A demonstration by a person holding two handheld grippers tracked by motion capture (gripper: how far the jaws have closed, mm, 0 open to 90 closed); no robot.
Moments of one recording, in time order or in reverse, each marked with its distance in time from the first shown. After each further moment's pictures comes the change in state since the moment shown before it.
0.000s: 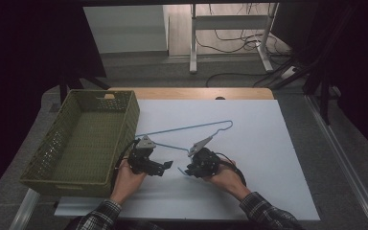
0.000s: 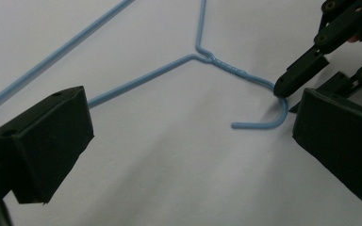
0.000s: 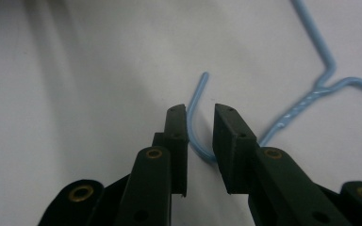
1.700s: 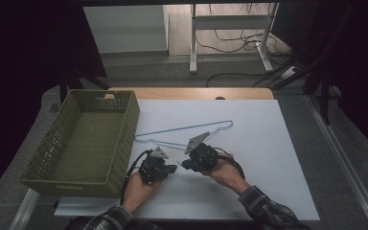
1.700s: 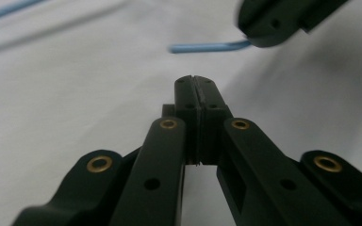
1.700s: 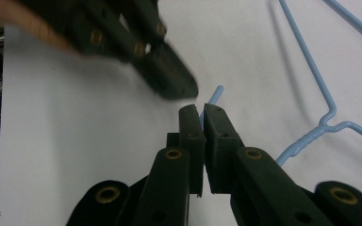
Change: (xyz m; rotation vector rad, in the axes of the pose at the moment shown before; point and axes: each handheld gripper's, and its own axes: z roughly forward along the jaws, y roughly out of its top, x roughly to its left) left arm -0.041 -0.009 0.029 0.141 -0.085 -0.033; right arm 0.005 0.023 -0.020 -0.045 0.006 -0.134
